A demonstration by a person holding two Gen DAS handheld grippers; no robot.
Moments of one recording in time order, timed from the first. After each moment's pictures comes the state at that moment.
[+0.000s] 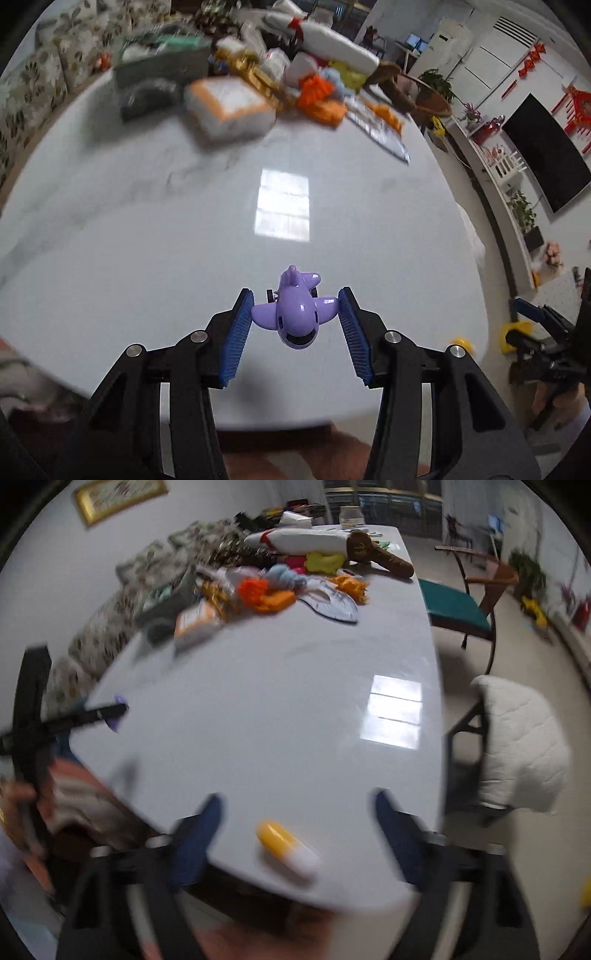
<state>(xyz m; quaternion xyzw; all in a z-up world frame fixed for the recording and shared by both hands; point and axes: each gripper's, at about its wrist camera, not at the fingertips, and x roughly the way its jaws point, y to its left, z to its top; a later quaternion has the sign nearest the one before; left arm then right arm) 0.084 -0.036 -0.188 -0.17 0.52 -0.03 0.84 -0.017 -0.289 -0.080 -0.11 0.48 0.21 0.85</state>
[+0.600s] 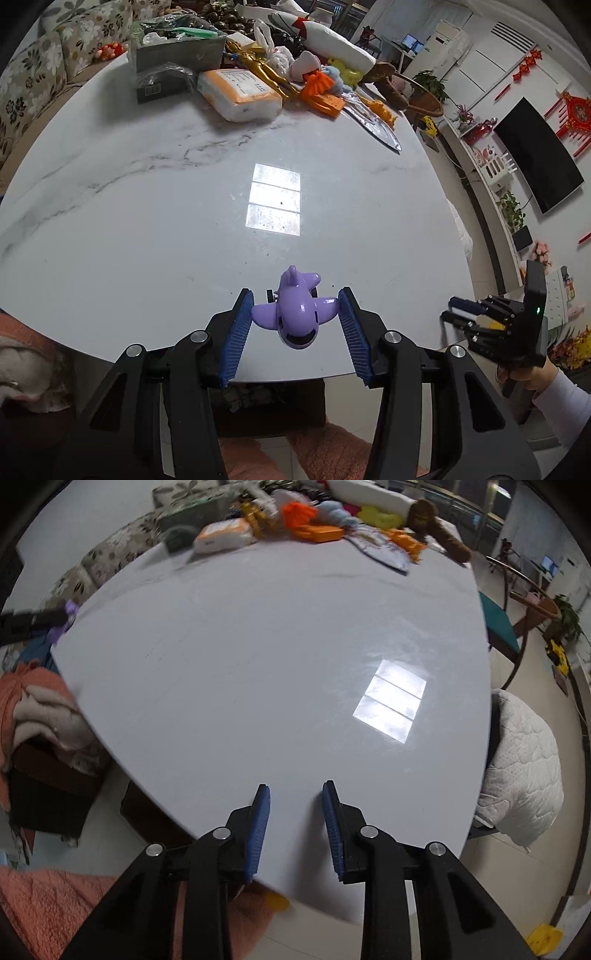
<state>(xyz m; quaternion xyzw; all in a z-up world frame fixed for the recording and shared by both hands) 0.052 -0.024 -0.183 -0.18 0.51 -0.05 0.84 0.011 -0.274 -0.168 -0.22 0.51 0.23 0.80</state>
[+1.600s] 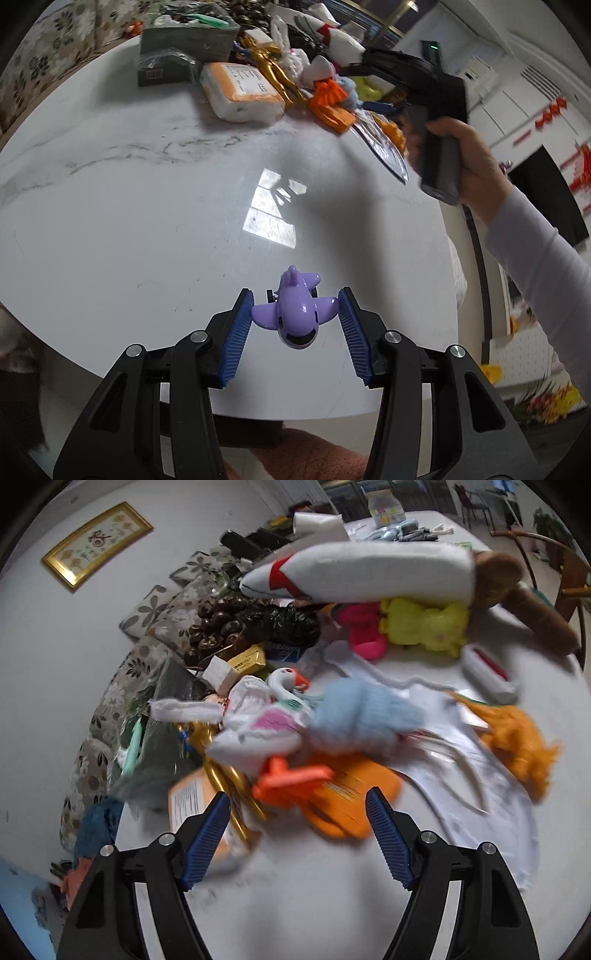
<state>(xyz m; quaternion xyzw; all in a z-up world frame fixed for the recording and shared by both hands) 0.081 -0.051 -0.191 -0.26 0.49 0.01 0.83 0.331 -0.076 -0.105 0.02 0.49 0.28 0.83</state>
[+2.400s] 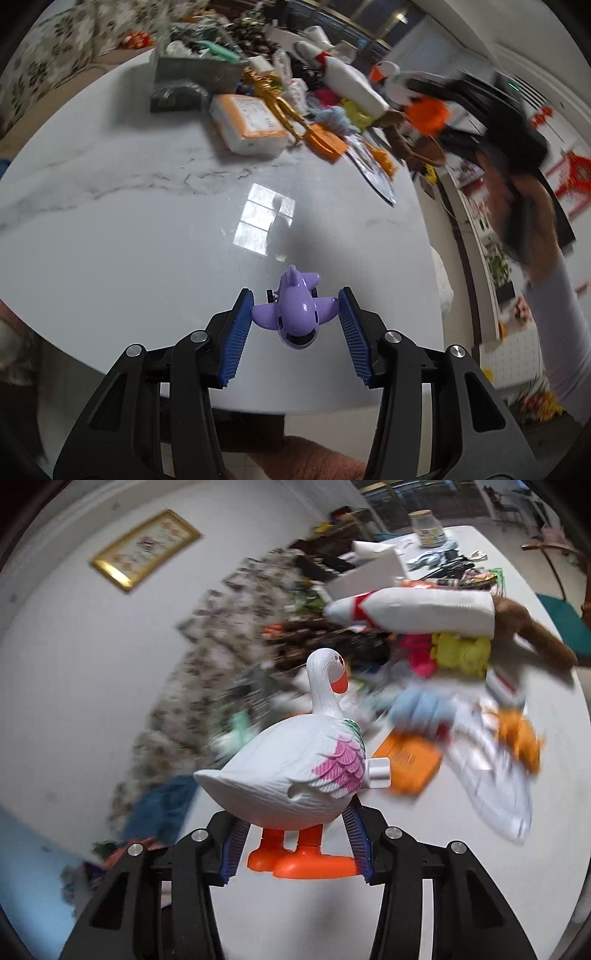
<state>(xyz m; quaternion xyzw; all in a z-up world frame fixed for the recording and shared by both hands) 0.055 -0.014 -0.153 -0.26 0.46 -0.02 0.85 0.213 -0.119 -0.002 0.07 0.47 0.39 0.79</state>
